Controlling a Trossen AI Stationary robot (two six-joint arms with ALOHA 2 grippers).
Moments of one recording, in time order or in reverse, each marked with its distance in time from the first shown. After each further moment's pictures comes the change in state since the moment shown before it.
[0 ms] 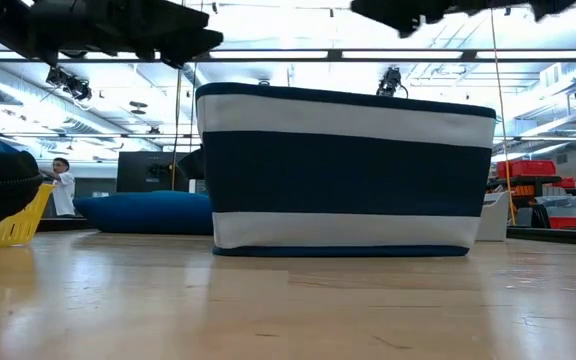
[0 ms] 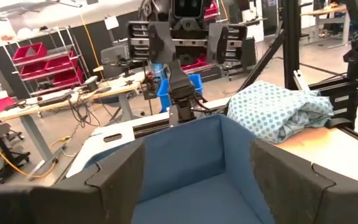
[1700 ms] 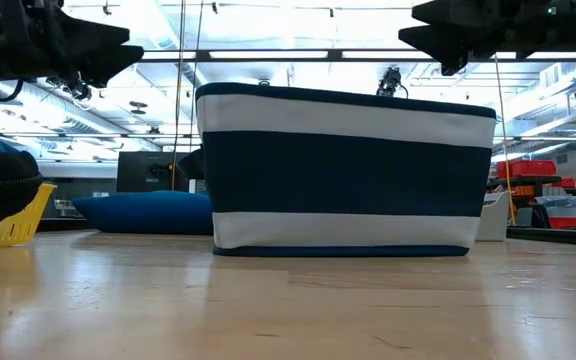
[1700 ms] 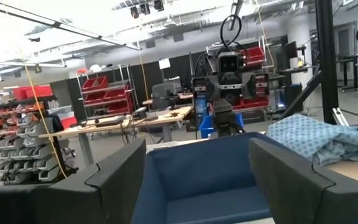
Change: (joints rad) left arm -0.099 -0.860 -0.346 -0.278 -0.267 0.007; right arm 0.022 -0.217 -0.347 0.268 0.040 0.128
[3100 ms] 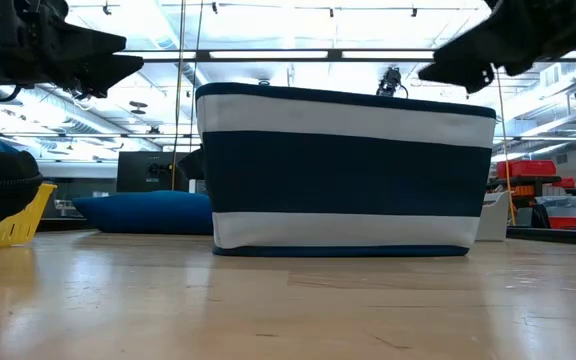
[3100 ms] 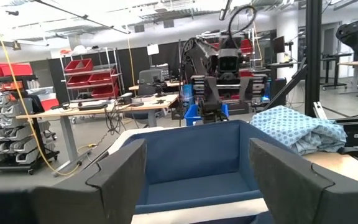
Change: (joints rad) left arm 0.000 -0.018 0.000 -0.089 0.033 -0.091; right arm 0.185 0.002 0.086 -0.428 0.229 0.173
